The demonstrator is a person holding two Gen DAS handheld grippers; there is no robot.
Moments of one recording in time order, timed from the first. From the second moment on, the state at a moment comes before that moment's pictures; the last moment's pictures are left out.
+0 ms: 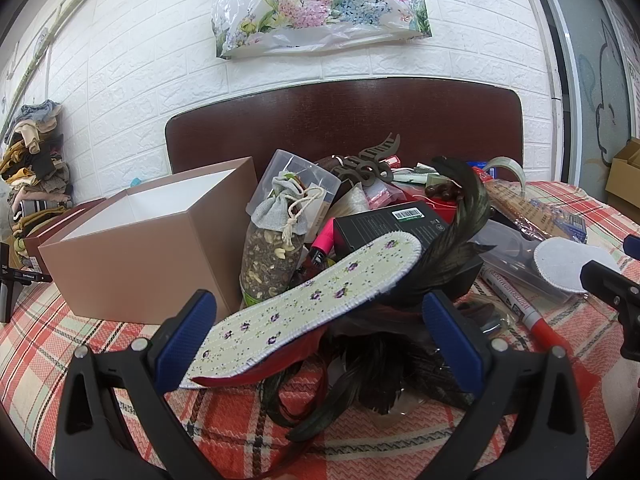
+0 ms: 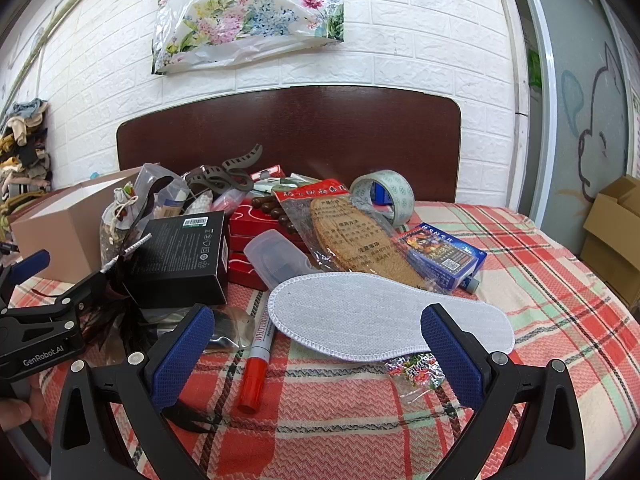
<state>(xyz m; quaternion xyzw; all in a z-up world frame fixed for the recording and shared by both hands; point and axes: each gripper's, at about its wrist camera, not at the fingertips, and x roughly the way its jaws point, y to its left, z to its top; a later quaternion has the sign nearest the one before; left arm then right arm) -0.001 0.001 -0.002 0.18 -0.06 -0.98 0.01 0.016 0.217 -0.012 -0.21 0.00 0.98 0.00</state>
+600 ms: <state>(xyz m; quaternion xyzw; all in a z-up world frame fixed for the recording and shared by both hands) -0.001 0.001 -0.002 0.18 -0.06 -0.98 0.00 0.016 0.219 -0.012 -0.21 0.00 0.98 0.00</state>
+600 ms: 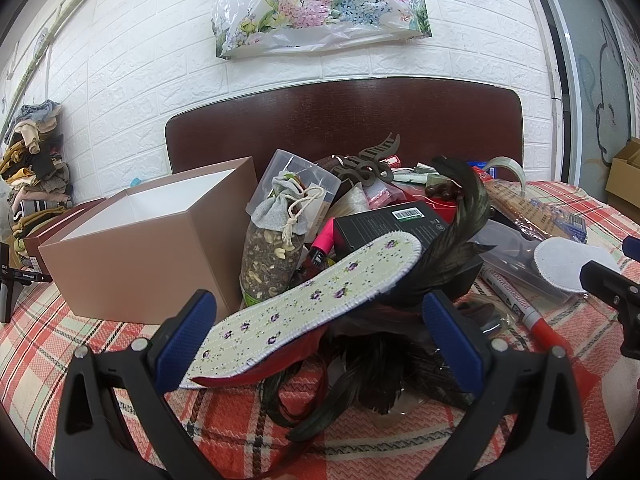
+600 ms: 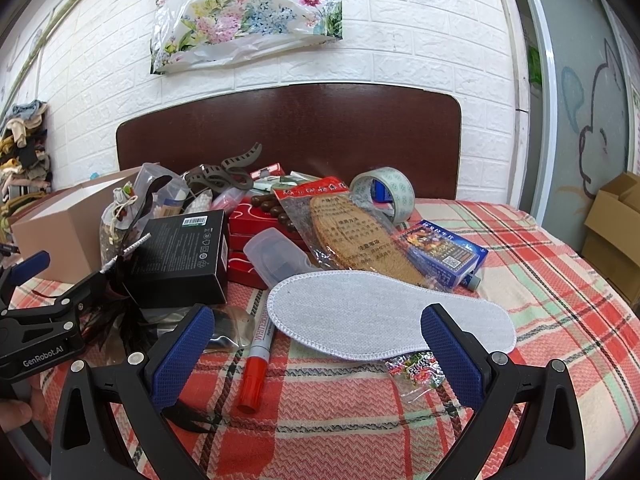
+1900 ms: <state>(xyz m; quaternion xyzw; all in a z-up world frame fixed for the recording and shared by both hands) -0.050 -0.038 0.029 0.34 -0.11 -0.93 -0.11 0.014 0.275 -0.020 -0.22 0.16 0.96 -0.02</state>
